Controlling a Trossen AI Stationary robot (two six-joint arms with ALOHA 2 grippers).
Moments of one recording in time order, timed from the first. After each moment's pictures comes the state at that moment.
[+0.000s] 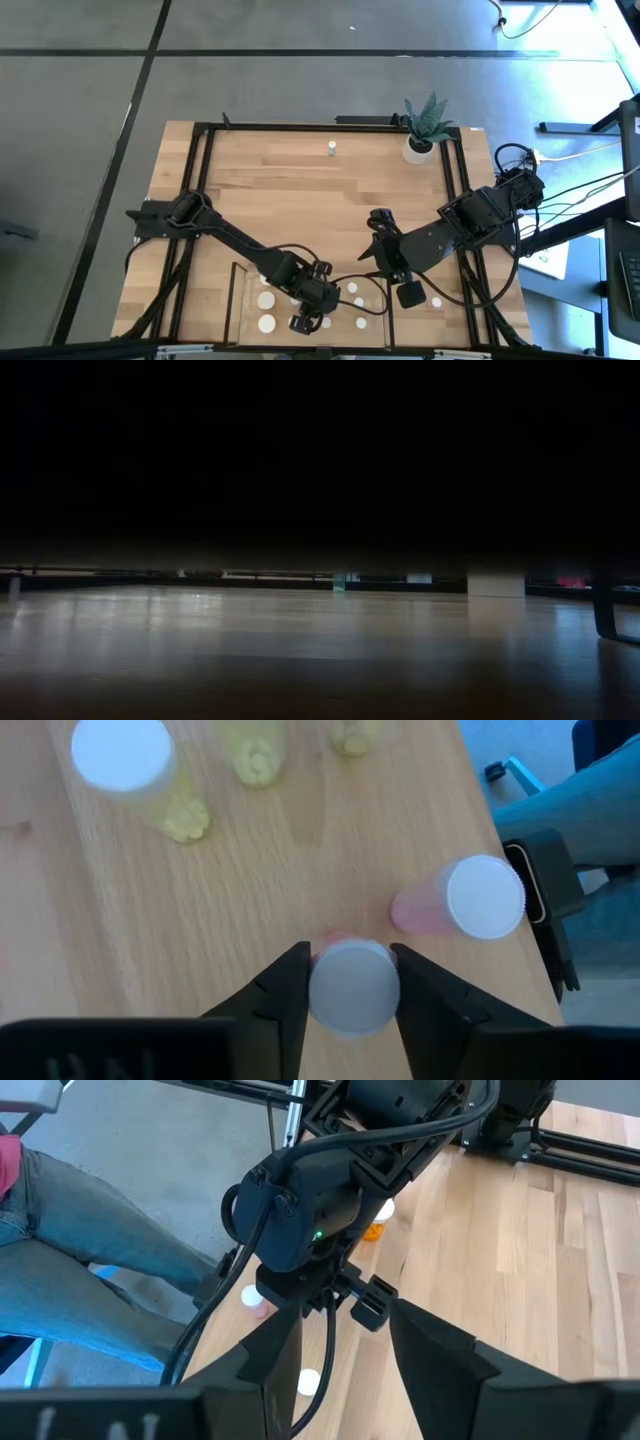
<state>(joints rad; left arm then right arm) -0.48 2.07 1.72 -0.69 0.01 -0.23 0.56 1.70 2.12 -1.18 0.18 0.17</state>
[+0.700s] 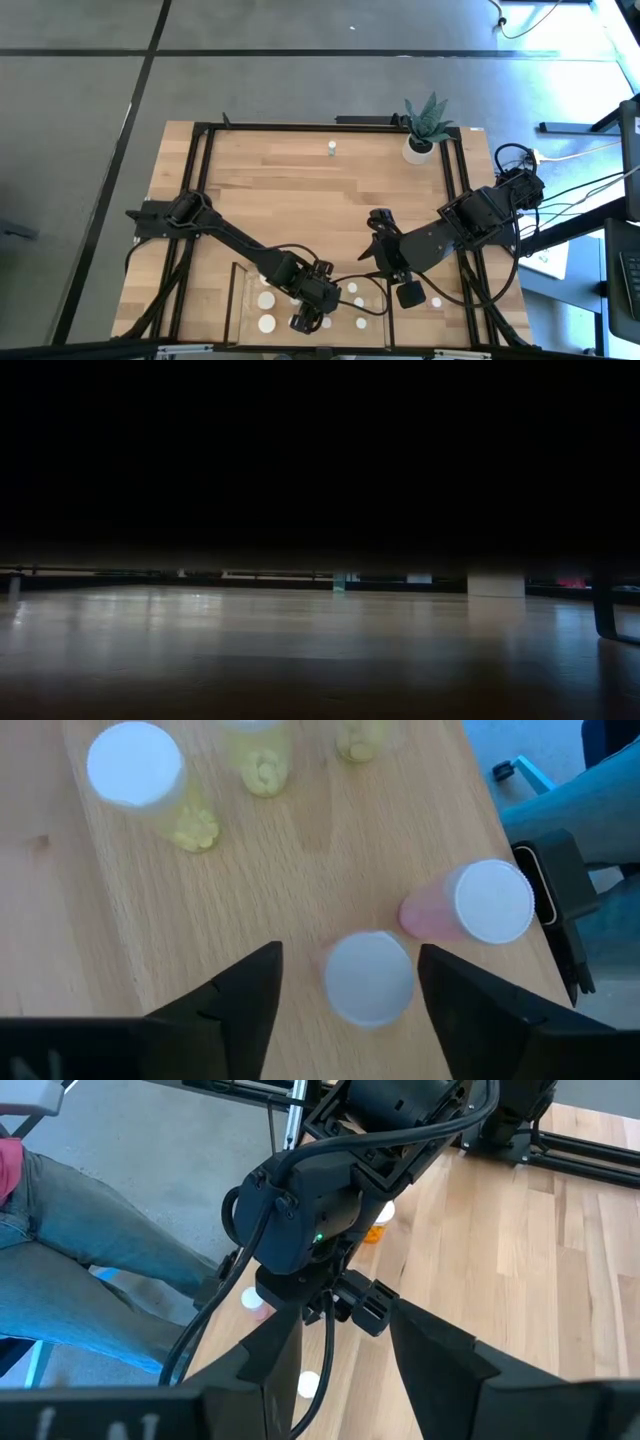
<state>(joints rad) -0.48 2.07 1.72 -0.69 -0.01 -0.21 0.56 1.70 2.12 -1.17 0.18 0.17</state>
